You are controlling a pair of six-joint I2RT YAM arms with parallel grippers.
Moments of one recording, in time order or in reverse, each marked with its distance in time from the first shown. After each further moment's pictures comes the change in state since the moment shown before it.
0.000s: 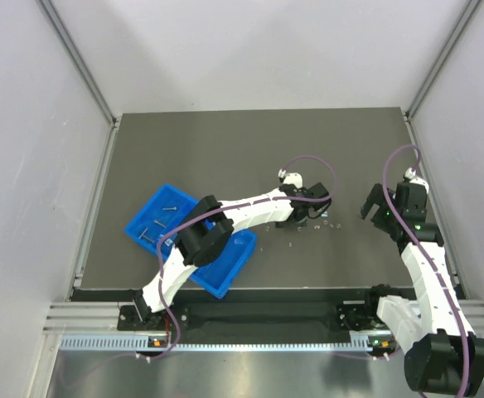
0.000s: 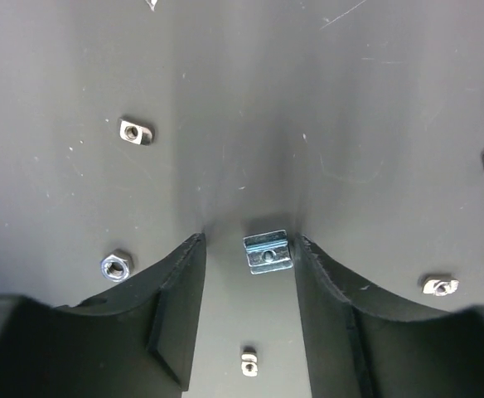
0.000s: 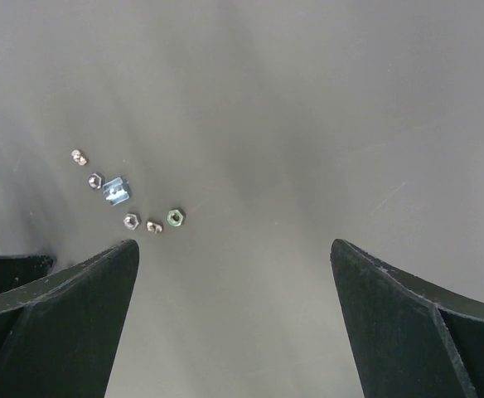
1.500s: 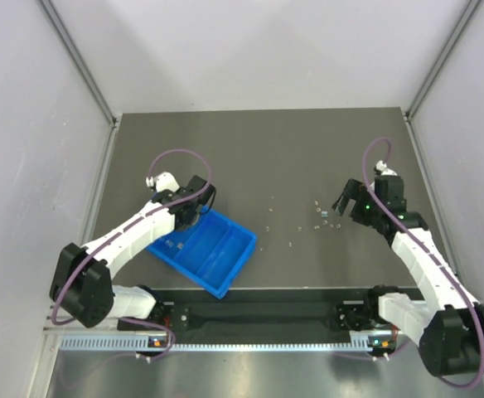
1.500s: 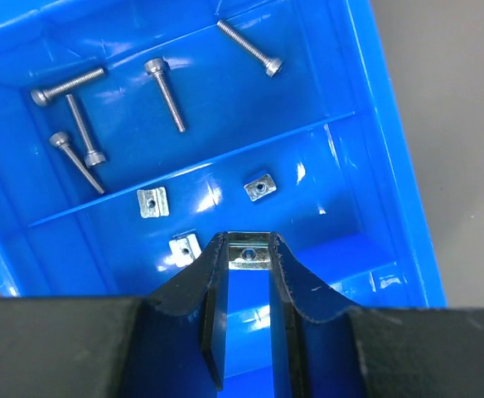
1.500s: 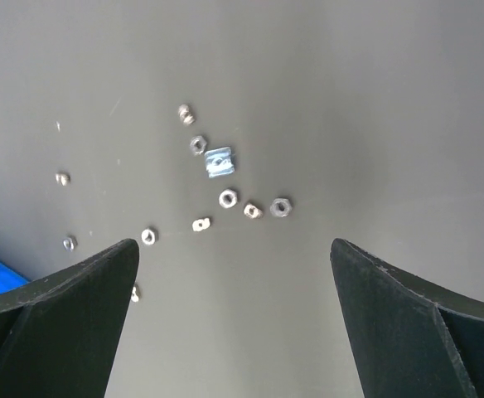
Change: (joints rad) left arm 0.472 -0.957 -0.916 -0.003 -0.171 -0.102; right arm 0.161 0.122 0.000 0.141 -0.139 0.053
